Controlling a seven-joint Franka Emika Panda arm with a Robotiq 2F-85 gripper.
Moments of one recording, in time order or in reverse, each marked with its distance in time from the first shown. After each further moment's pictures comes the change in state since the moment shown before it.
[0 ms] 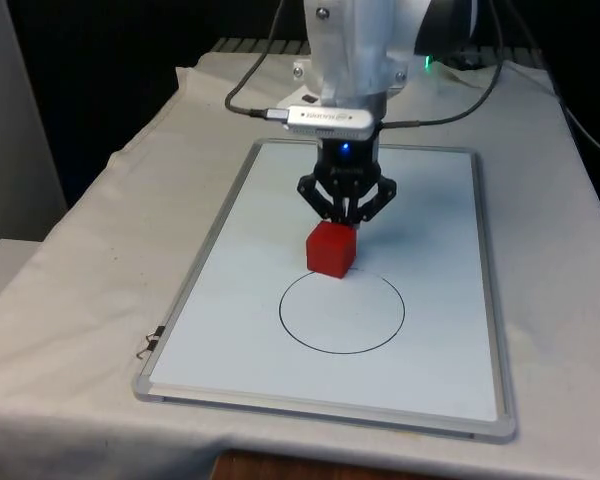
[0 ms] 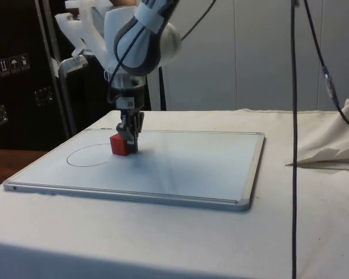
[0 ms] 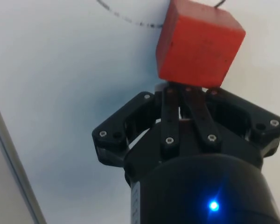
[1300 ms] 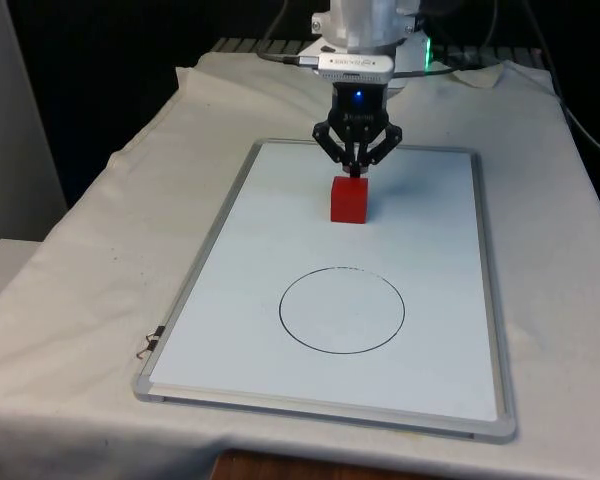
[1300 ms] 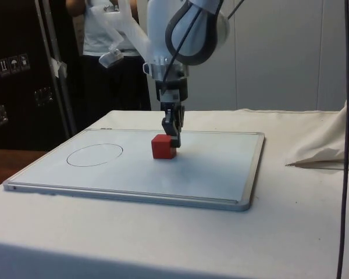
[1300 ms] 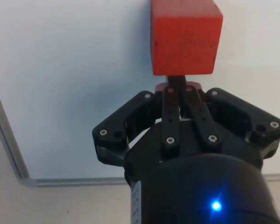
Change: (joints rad) arm 0.008 -0.282 -0.008 -0.425 -0.077 0.104 0.025
